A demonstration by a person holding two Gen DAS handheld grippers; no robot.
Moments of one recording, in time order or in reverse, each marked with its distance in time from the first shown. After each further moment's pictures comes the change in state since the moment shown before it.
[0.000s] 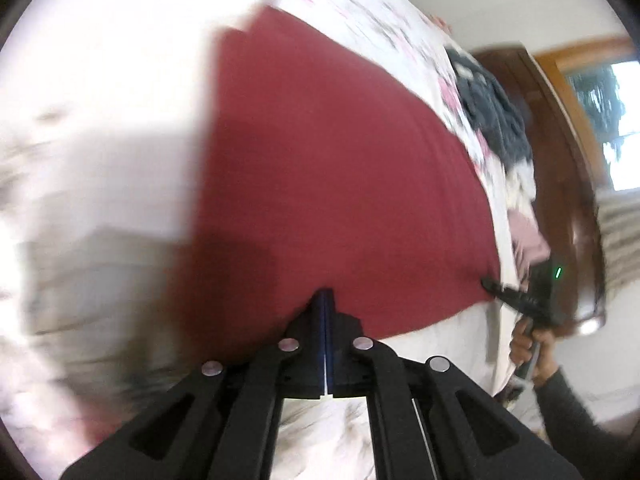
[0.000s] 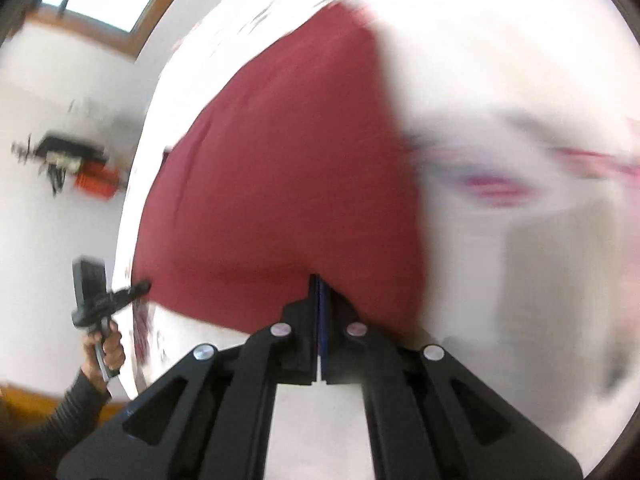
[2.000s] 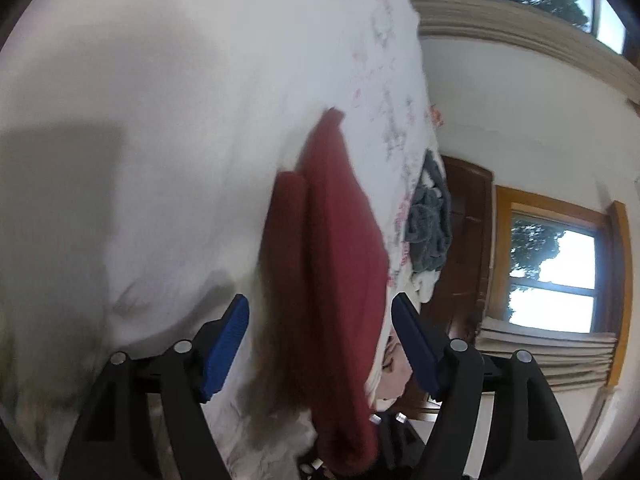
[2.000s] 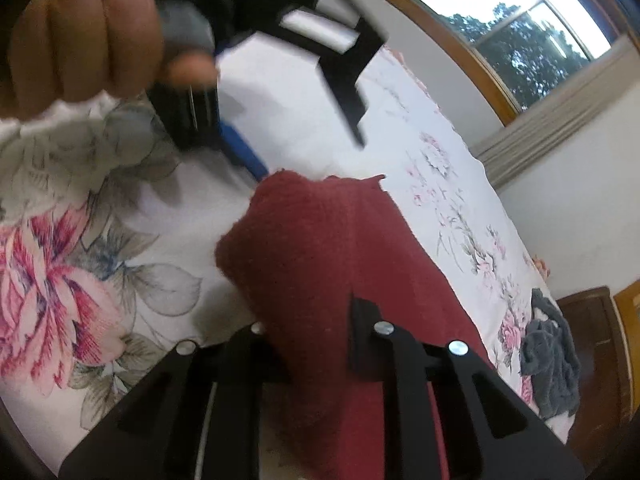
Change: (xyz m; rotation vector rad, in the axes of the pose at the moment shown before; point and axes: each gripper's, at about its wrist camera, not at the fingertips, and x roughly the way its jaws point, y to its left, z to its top) left arm 0.000 0.069 0.112 -0.415 -0.004 -0.406; right arm 0.217 0.388 -0.124 -1.325 -0.261 -0.671
